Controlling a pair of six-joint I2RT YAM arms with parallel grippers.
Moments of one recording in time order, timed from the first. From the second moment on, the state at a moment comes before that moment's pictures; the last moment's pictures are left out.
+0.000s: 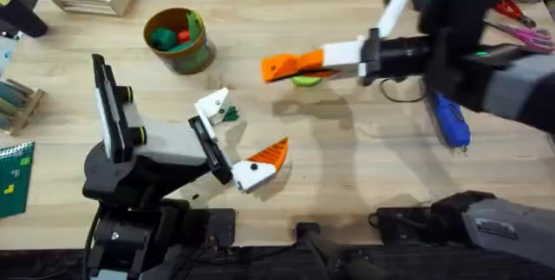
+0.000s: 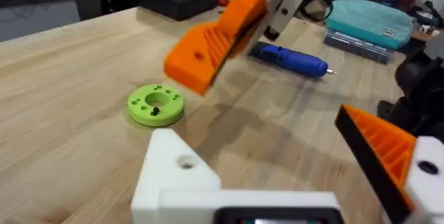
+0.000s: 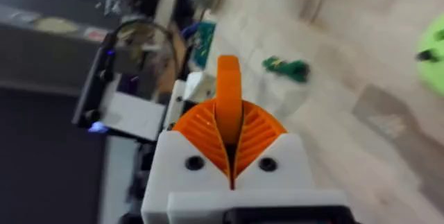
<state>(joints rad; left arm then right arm) -0.10 0.01 0.01 -0.08 0.95 -0.11 0.27 1.34 0.70 0.09 -1.13 0.69</state>
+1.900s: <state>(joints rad) -0.09 0.01 0.01 -0.08 0.89 -0.13 0.56 1.75 0.88 0.37 -1.26 1.13</state>
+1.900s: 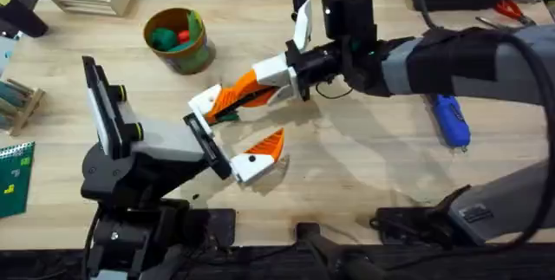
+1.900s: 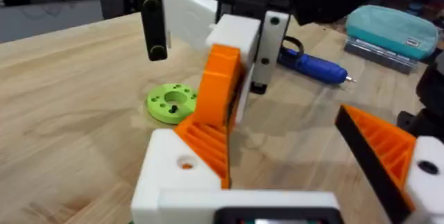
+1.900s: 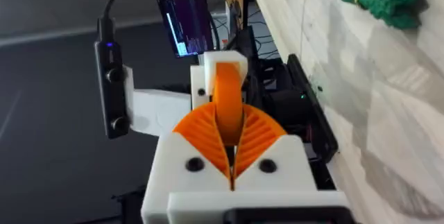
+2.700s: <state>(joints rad) -0.07 0.01 0.01 -0.07 0.83 -0.14 0.58 1.86 0.99 0.43 -1.28 1.13</state>
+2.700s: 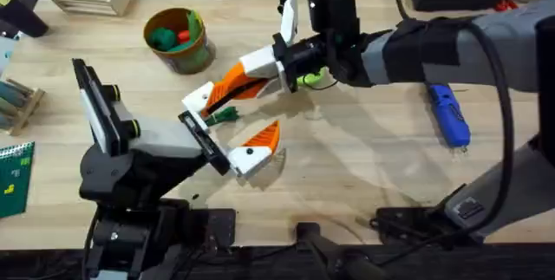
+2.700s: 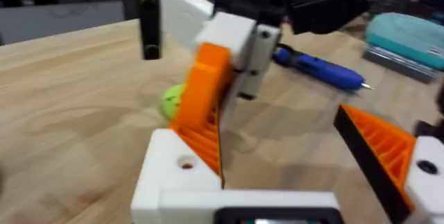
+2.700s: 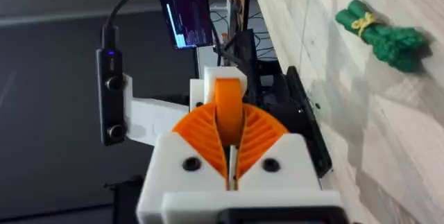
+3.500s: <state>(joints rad) -0.10 0.01 0.01 -0.08 0.95 -0.13 0.41 1.87 1.01 0.33 -0.99 0.90</state>
